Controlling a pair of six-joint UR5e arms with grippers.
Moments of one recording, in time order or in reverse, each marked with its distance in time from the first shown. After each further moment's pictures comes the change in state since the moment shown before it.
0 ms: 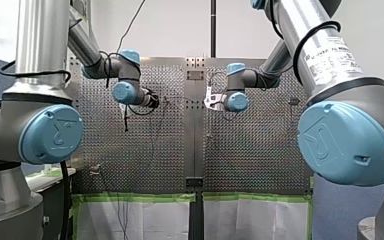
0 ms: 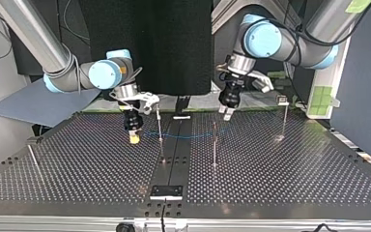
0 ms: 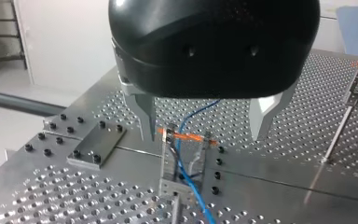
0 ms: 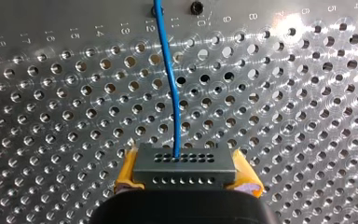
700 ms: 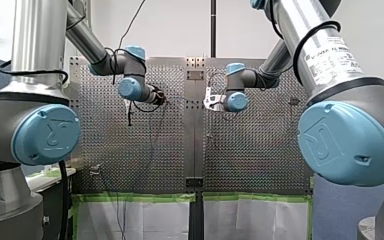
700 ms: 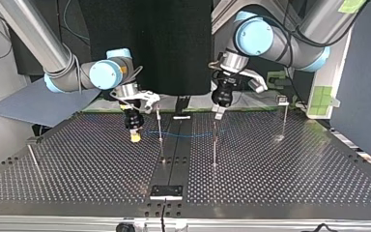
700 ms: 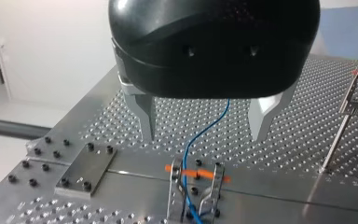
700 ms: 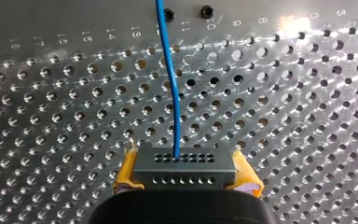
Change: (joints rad) left arm -0.063 -0.004 0.036 -0.037 -0.043 0.079; right arm 0.002 0.001 0.000 0.023 -0.001 0.000
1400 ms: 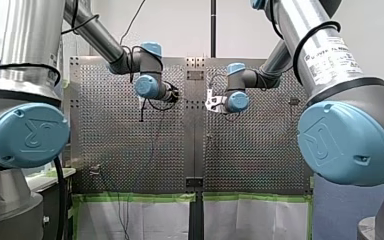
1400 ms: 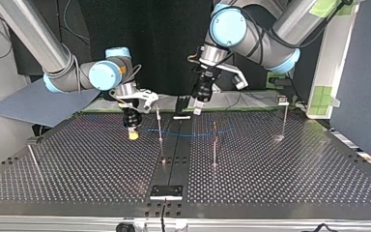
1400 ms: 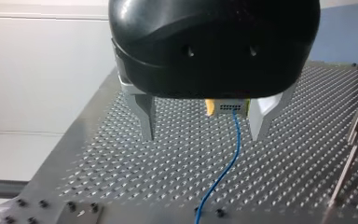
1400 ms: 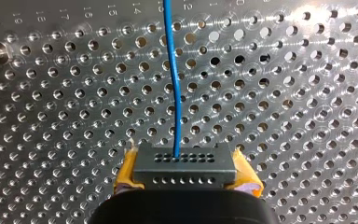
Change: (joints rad) left arm -0.179 -0.062 0.085 -0.009 -0.168 0.103; right arm -0.005 0.001 0.001 0.049 0.029 -0.014
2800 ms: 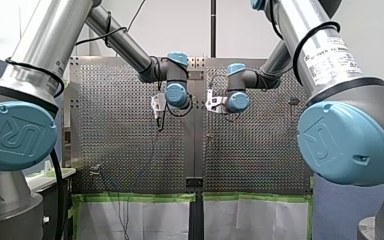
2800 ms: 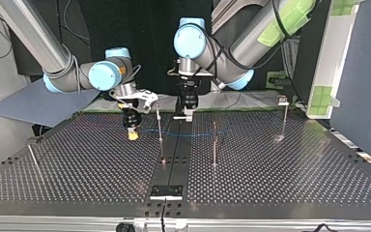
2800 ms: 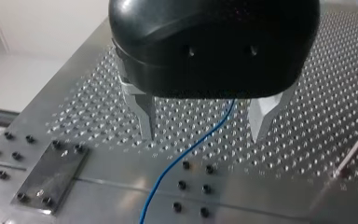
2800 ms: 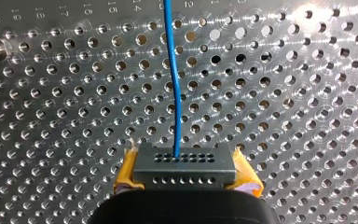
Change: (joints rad) left arm -0.125 -0.211 0.208 -0.011 -0.361 -0.140; right arm -0.003 0.003 0.000 -0.007 -0.003 -0.009
